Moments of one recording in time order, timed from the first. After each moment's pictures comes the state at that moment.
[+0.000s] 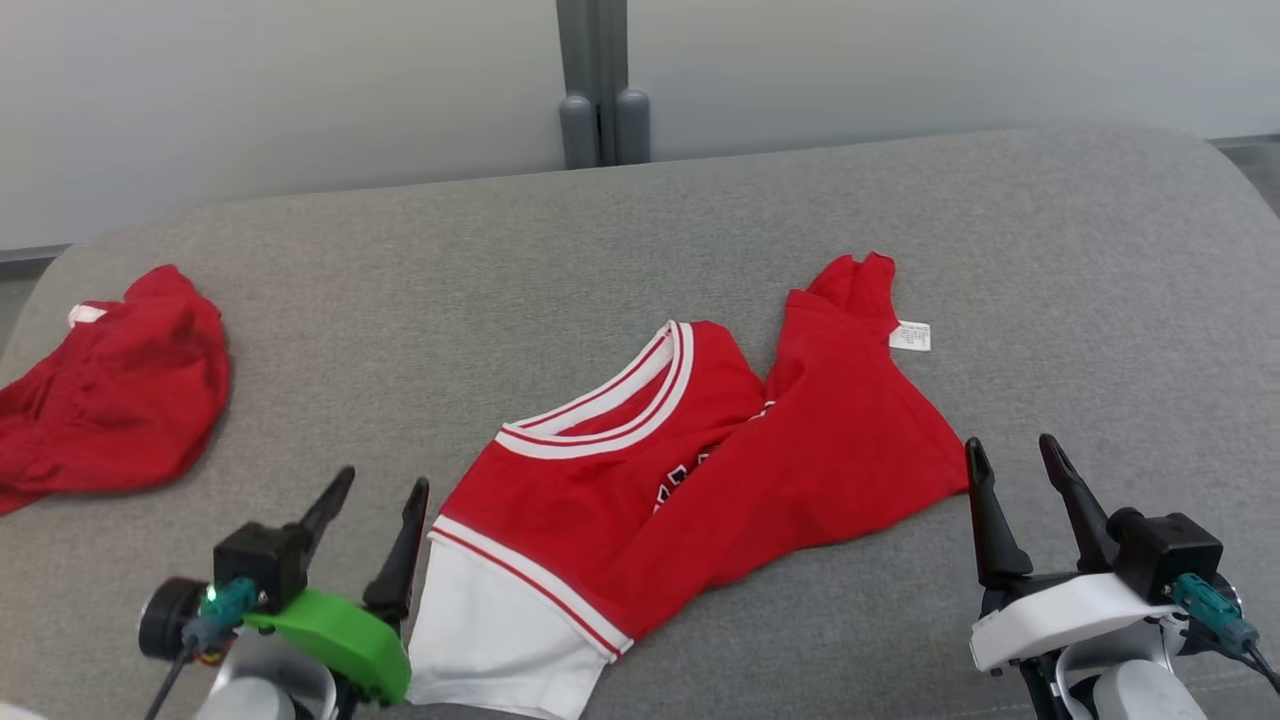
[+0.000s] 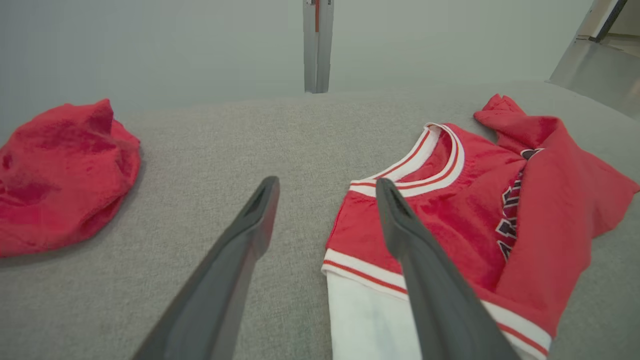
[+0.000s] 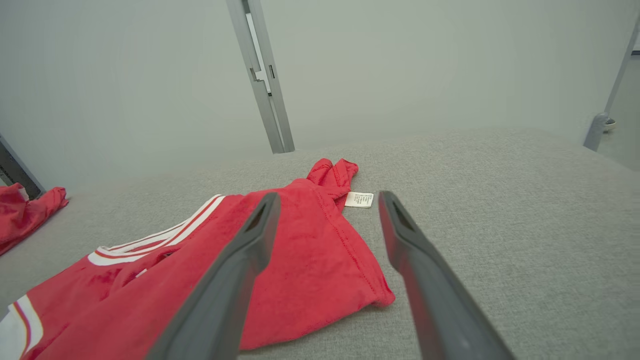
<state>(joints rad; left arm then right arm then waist) -0.14 0.36 -0.43 0.27 -0.52 -0.01 -0.17 -0.03 -0.09 0.03 0.20 0.25 0.13 -0.26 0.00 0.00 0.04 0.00</state>
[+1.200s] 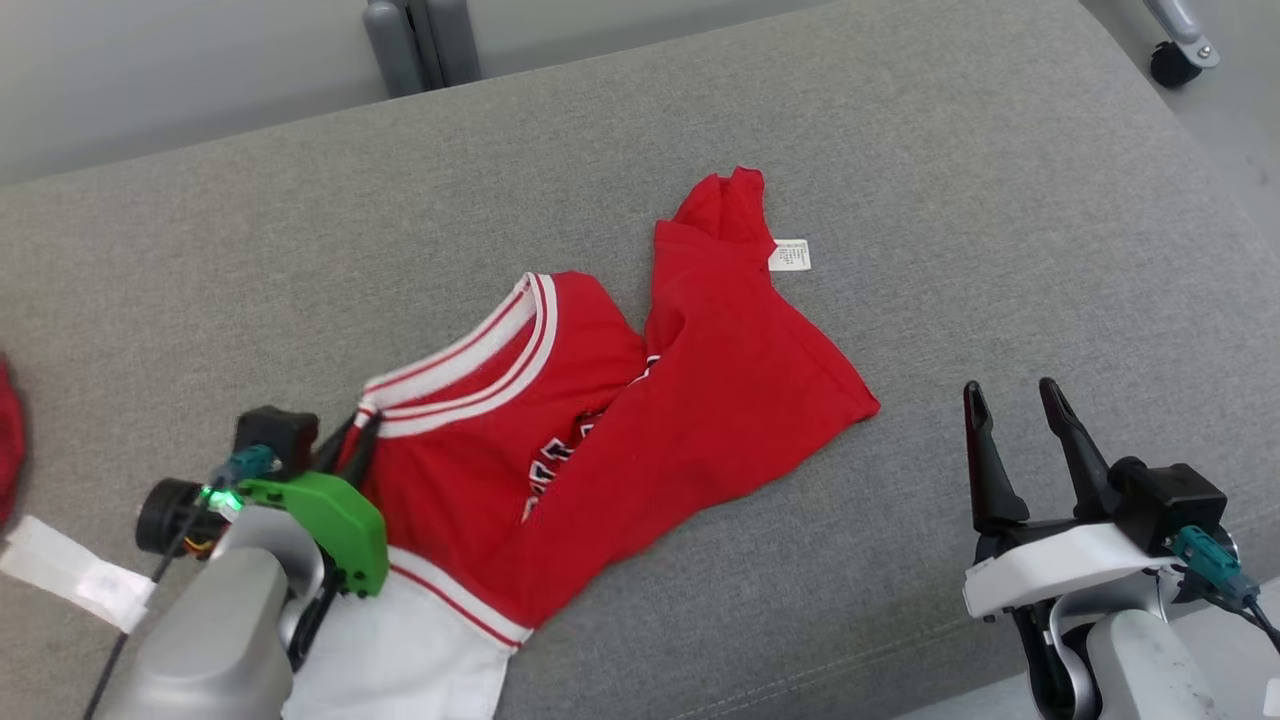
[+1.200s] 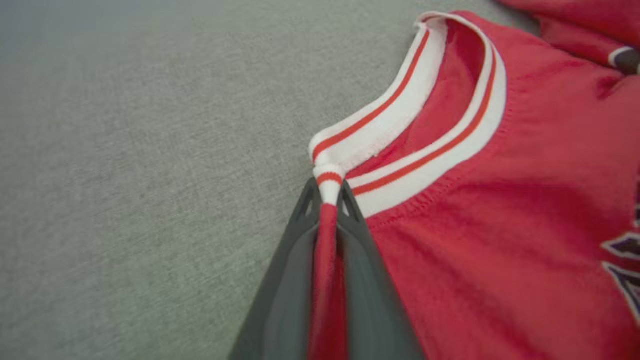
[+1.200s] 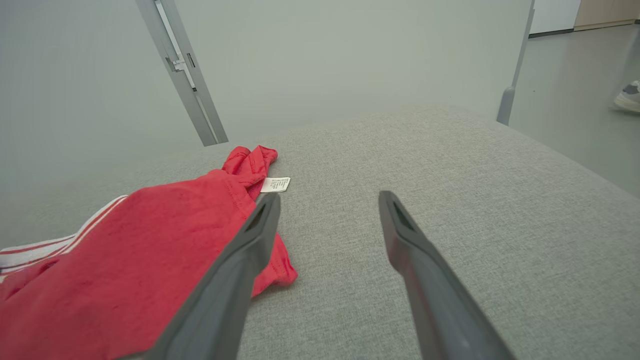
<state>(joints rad) -0.57 0.28 -0.61 0.92 -0.55 -0.13 -0.22 -0.12 -0.07 0.02 0.21 0.23 0.13 -0.26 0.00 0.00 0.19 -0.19</state>
